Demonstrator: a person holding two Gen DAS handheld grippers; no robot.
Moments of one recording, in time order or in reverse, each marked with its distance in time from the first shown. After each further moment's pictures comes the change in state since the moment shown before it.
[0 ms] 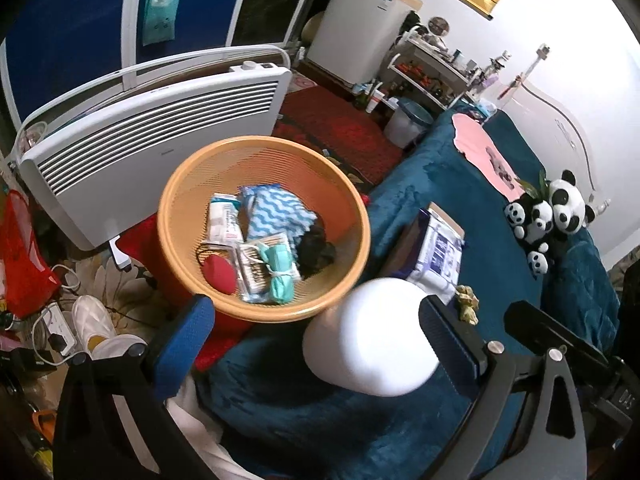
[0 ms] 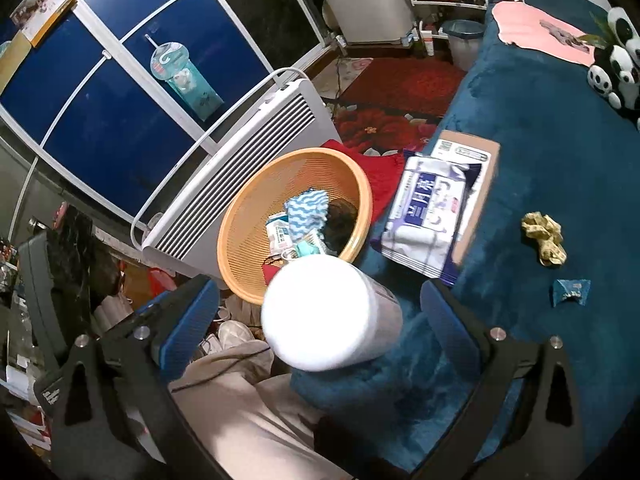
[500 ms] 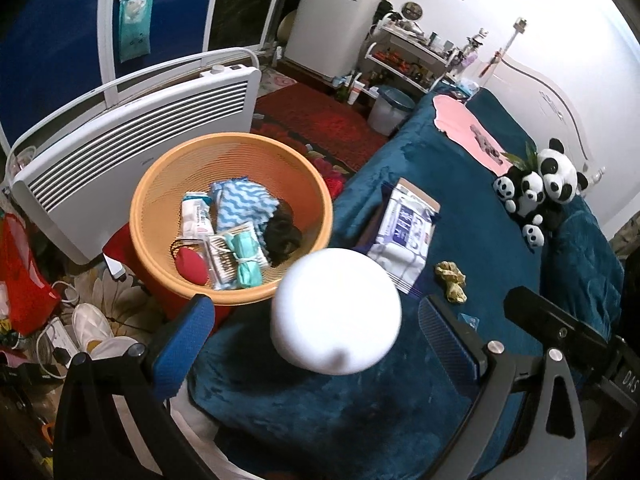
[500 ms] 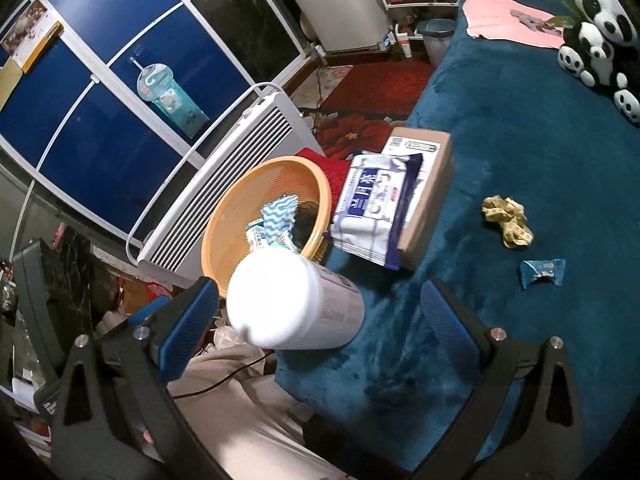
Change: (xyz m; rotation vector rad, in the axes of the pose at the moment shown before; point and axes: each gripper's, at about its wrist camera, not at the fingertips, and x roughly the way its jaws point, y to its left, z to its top) left arm -0.002 -0.050 -0.023 0.096 0.005 0.003; right arm -0.031 -0.047 -0.015 0.068 -0.042 -0.009
